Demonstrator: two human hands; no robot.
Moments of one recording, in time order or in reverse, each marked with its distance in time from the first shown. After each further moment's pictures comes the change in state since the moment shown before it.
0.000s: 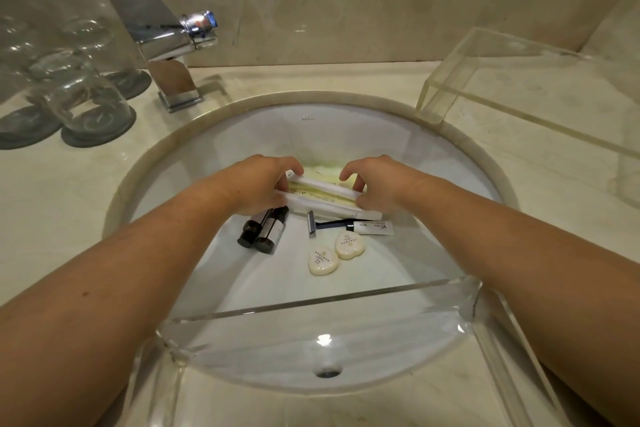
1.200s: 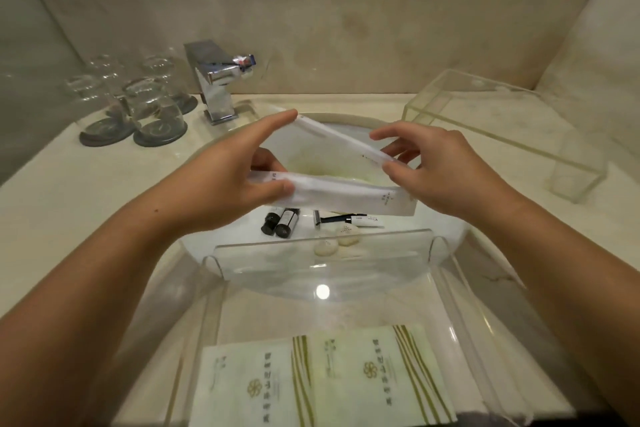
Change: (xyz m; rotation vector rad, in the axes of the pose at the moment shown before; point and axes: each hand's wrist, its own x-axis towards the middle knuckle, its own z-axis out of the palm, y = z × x) left_hand -0.182 0.077 -0.065 -0.314 0.380 0.123; right_hand -0.164 -0.032 -0.062 0.305 0.547 -0.202
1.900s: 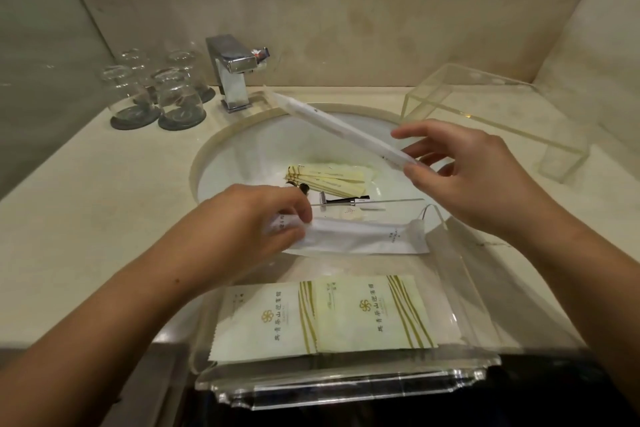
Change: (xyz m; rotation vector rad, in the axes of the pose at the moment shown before) left_hand -0.086 0.031 0.029 0.246 -0.031 0.073; right_hand -0.073 -0.027 -0.026 0.068 0.054 -0.074
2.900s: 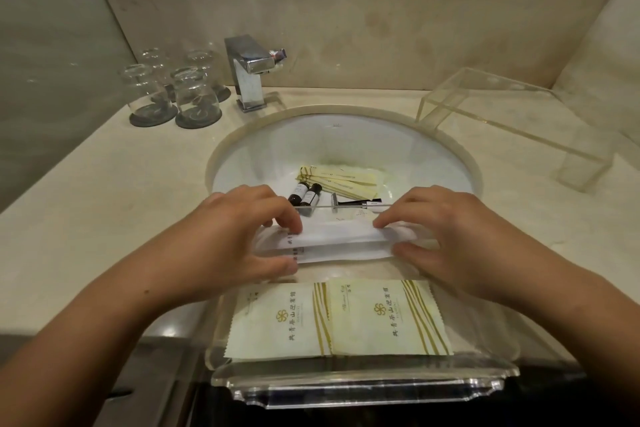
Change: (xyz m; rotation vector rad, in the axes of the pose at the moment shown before) left_hand -0.024 -0.019 -0.010 0.031 -0.074 0.005; right_hand -0.033 -0.008 0.026 -0.276 -0.326 -0.185
